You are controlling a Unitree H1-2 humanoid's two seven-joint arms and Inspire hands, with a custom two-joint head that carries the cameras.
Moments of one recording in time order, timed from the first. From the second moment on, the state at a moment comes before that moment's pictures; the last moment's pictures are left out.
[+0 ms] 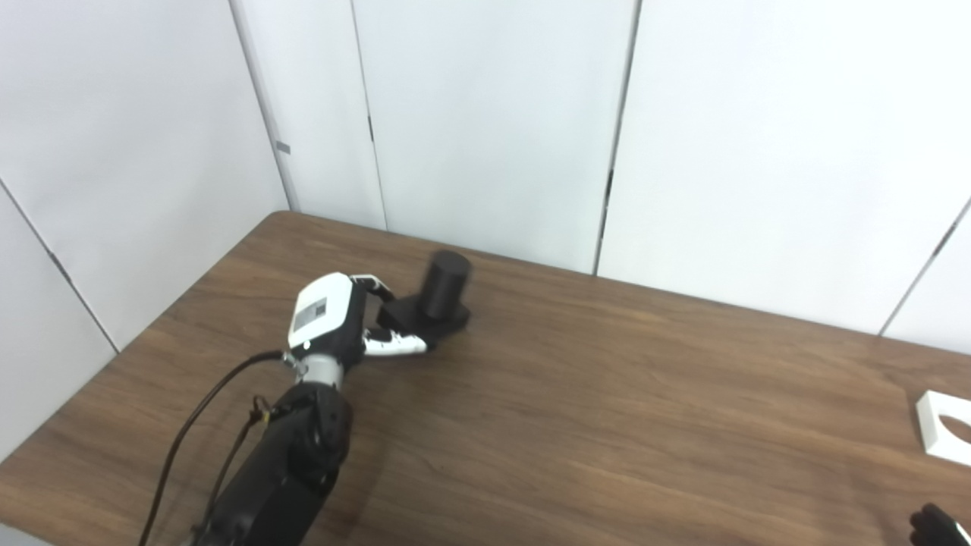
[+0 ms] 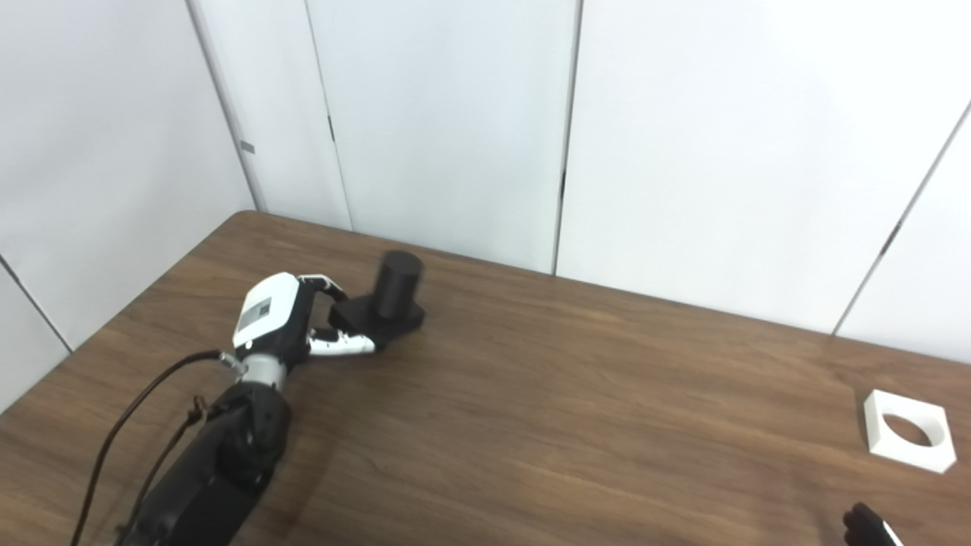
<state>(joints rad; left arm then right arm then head) -0.14 0.40 -0.09 -0.13 0.63 0.38 0.10 0.31 -0.15 -0.10 -0.34 0.12 0.03 0.04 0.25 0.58</state>
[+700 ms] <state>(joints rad) 0.18 0.32 -0.25 -0.43 0.58 0.18 -0.12 0.33 -0.14 -0.07 -0.45 0.05 0.15 0.02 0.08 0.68</state>
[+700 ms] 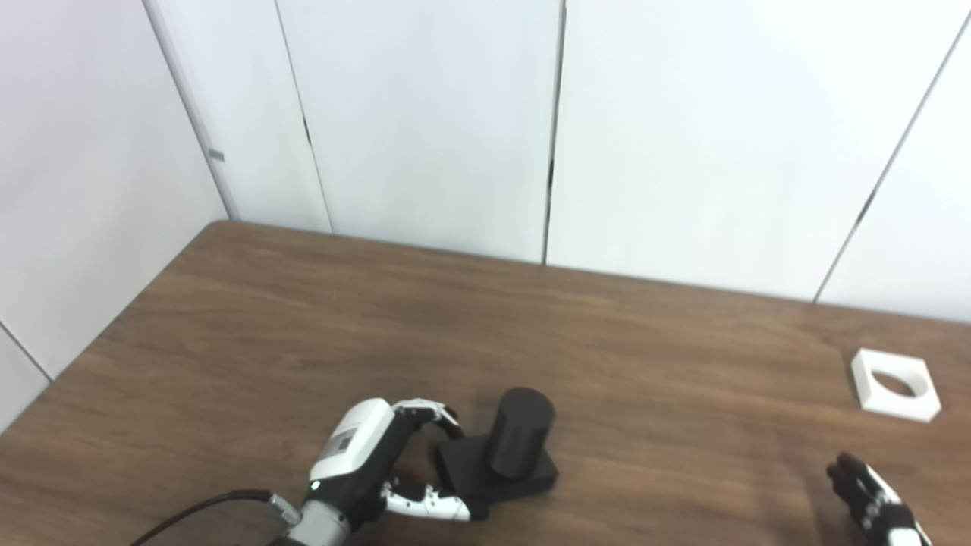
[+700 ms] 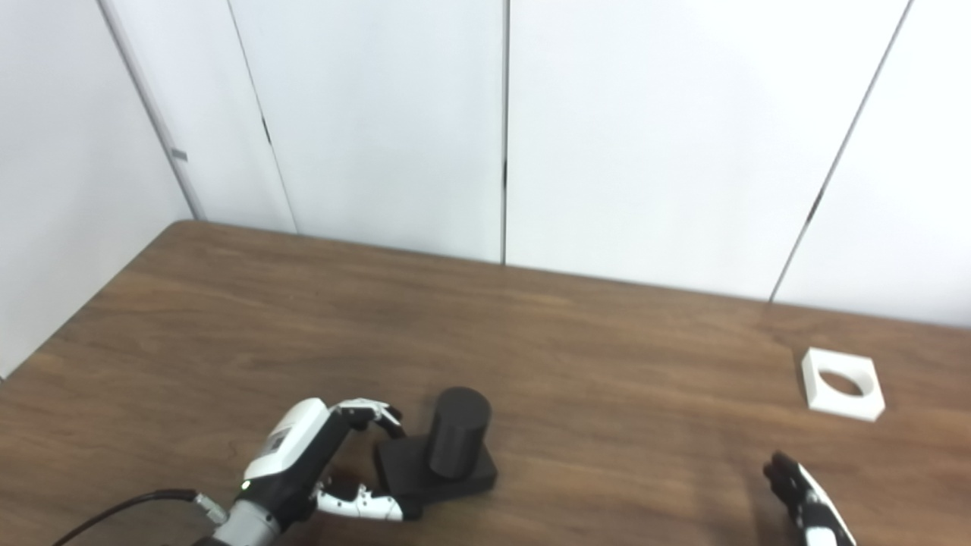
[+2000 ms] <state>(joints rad) 0.18 0.35 -0.39 -0.28 0.99 -0.09 0.04 0.20 -0.29 -0.05 -0.55 -0.16 0.34 0.06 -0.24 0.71</state>
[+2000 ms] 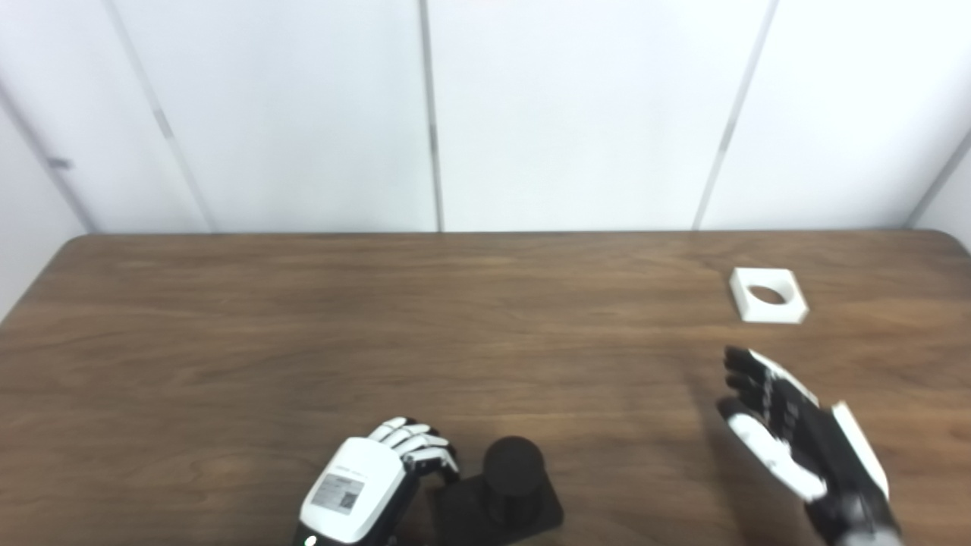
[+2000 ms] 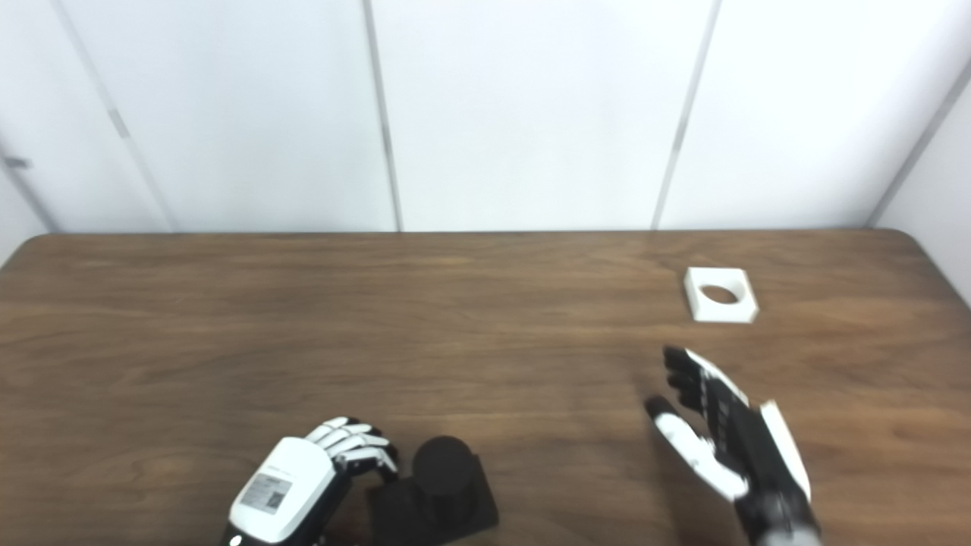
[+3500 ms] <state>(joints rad) 0.20 0.38 -0.30 -0.26 0.91 -0.19 0.02 -0.56 -0.67 0.30 0.29 -0.66 0.36 0.35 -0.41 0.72</state>
